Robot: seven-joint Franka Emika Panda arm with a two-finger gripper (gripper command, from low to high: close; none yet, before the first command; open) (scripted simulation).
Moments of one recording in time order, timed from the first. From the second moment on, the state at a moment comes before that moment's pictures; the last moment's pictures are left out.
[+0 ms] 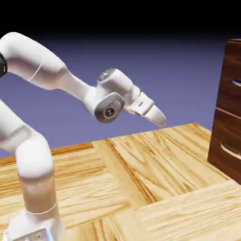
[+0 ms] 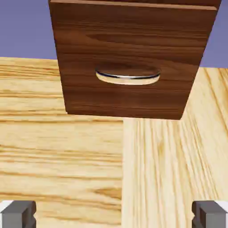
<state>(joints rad) 0.04 -0.58 -0.02 -2.79 -0.04 3.03 0.69</state>
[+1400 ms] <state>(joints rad) 1.19 -1.05 -0.74 -2.06 -1.45 2.81 -1.14</state>
